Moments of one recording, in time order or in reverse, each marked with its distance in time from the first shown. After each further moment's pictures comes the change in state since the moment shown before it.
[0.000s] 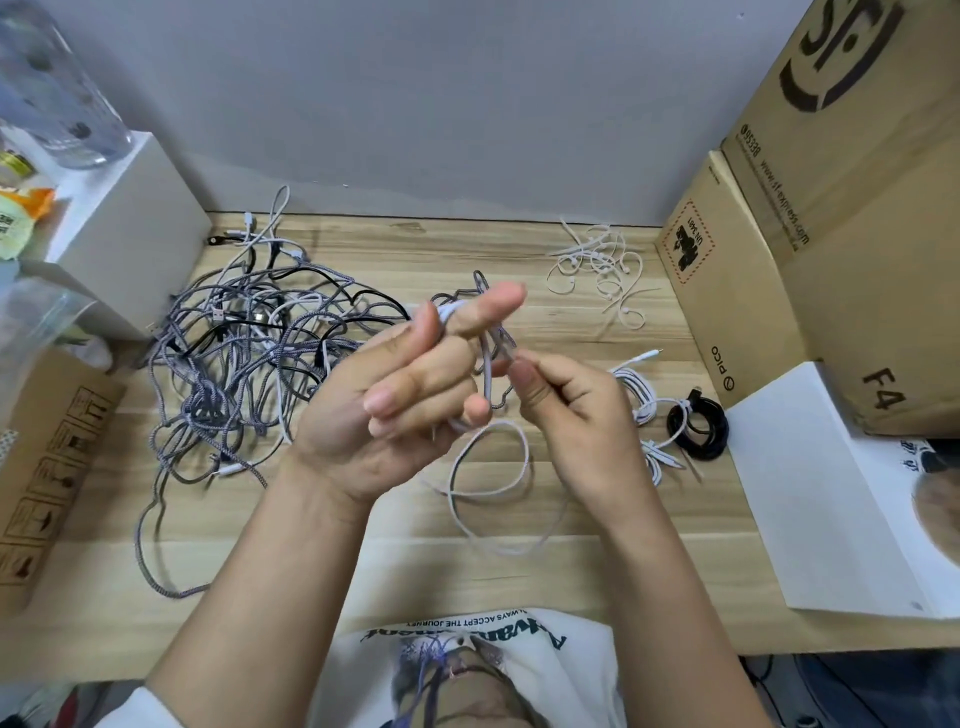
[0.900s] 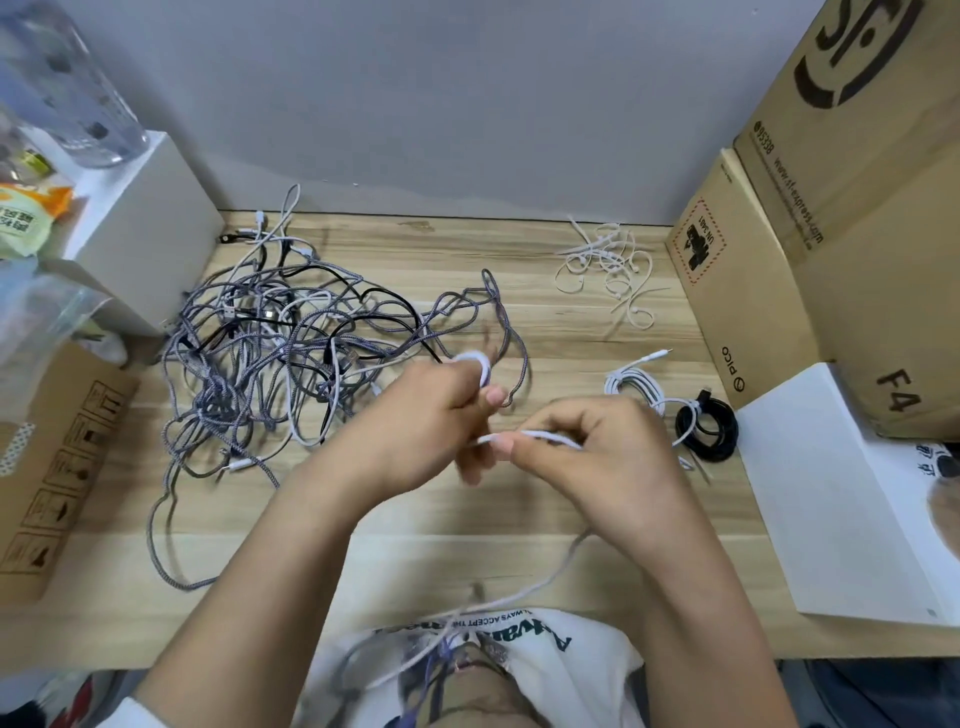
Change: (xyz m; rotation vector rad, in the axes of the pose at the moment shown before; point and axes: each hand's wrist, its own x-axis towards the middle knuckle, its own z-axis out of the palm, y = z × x) left_hand 0.000 -0.013 -0.010 1.626 0.587 -0.267; right_hand -0.020 -0.026 -0.013 -0.232 -0.098 0.261
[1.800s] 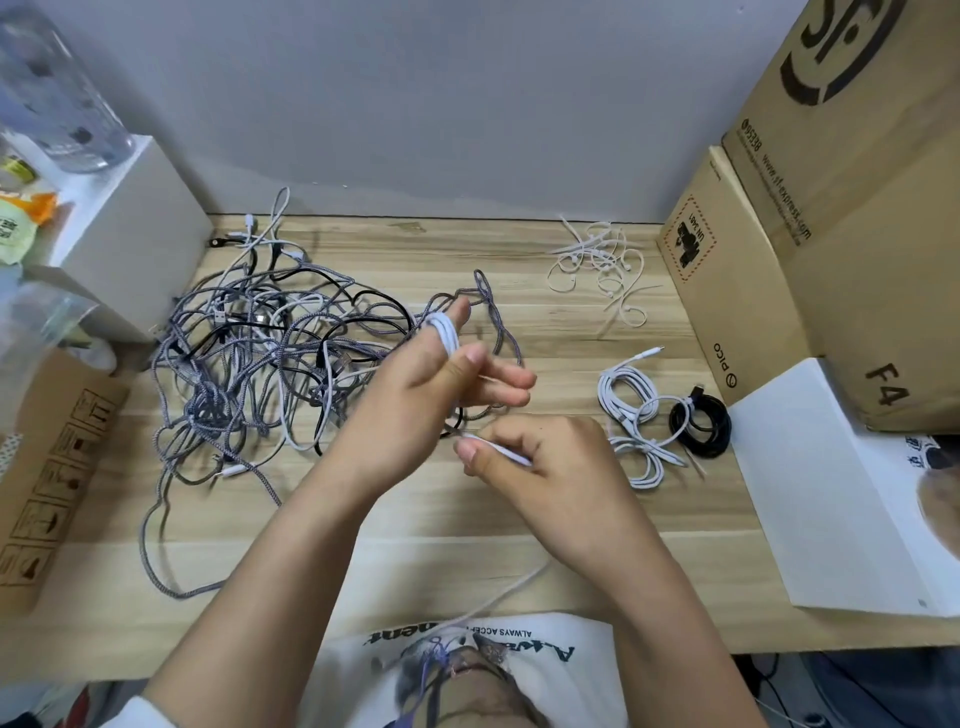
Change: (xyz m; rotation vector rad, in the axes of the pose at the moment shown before) left_hand 0.004 -0.005 0.007 -0.583 0.154 0.110; right_hand 0.001 0.012 0.021 -0.200 -0.082 -0.119
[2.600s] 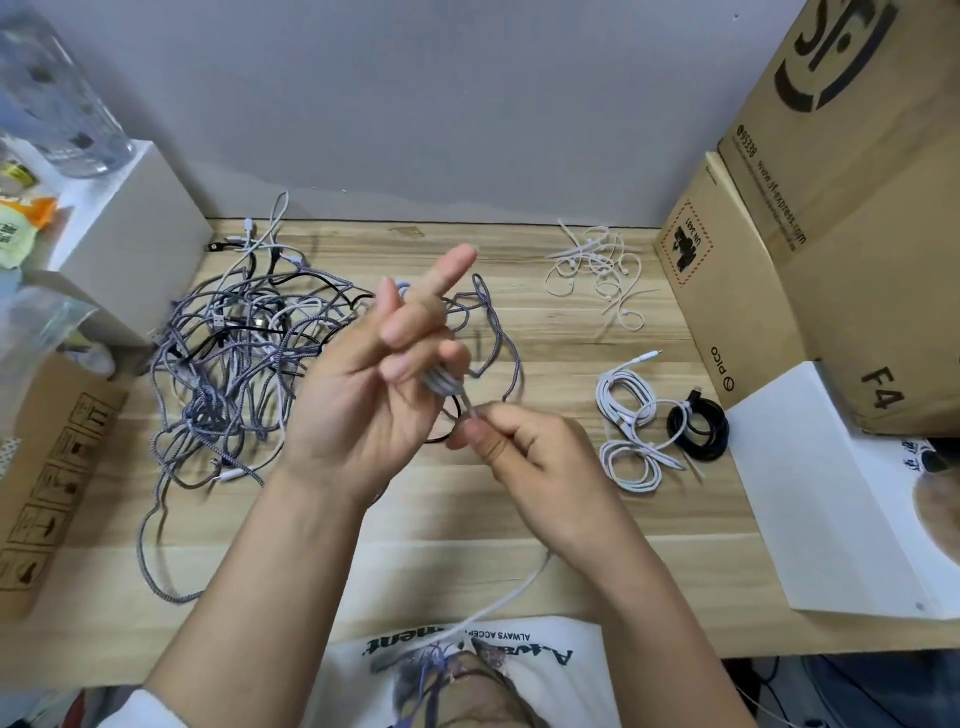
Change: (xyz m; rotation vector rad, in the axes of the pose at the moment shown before) left_hand 0.001 0.026 -0.013 -1.062 -0.250 0.002; right_hand 0.006 0.003 0.006 0.212 -0.013 -0.019
